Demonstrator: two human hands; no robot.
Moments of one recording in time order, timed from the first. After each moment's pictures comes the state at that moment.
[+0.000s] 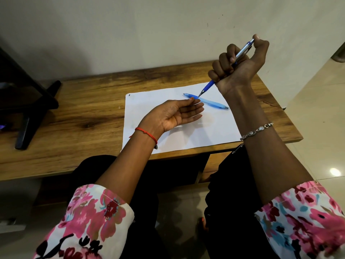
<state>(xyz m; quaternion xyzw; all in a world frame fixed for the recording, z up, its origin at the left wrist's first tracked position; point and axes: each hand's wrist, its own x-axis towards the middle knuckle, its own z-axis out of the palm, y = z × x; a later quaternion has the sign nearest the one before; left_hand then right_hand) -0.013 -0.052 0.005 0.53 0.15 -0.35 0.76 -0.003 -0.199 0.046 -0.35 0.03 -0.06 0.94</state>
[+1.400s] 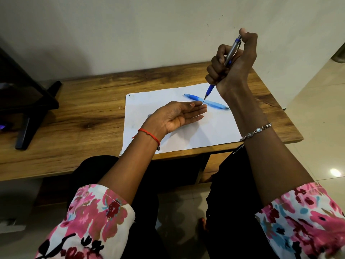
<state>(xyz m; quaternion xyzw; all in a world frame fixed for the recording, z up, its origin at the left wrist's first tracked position) -0.017 -0.059 0.009 0.52 0.15 -0.37 0.76 -0.007 -0.191 0.052 -0.48 0.04 -0.07 0.88</state>
